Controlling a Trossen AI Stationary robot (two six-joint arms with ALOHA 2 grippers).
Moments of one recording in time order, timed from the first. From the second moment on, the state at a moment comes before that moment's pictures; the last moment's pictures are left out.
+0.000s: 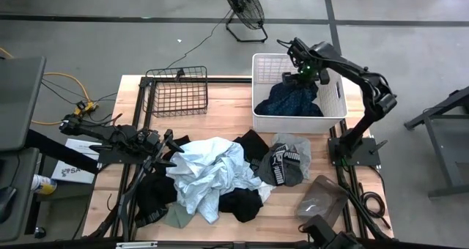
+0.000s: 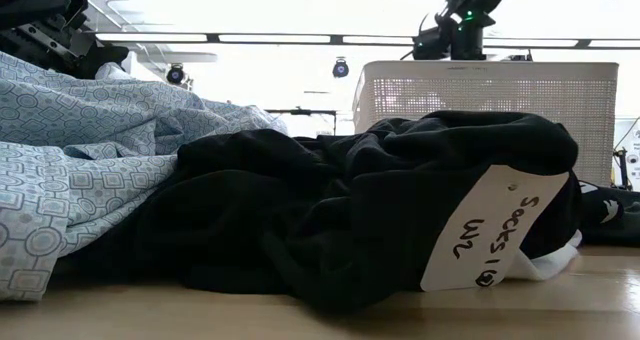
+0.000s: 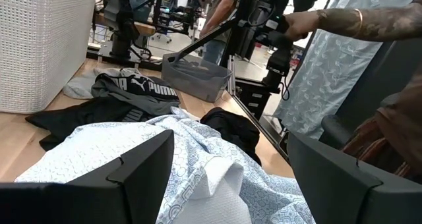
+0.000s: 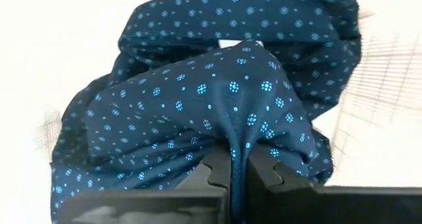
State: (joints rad) left arm -0.29 0.01 0.02 0.00 0.04 -0.29; right arm -0.88 1.64 1.46 -1.26 0.04 0.63
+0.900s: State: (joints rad) left arm -0.29 0.01 0.02 0.00 0.04 -0.29; right arm -0.78 1.55 1.46 -1.27 0.10 0.65
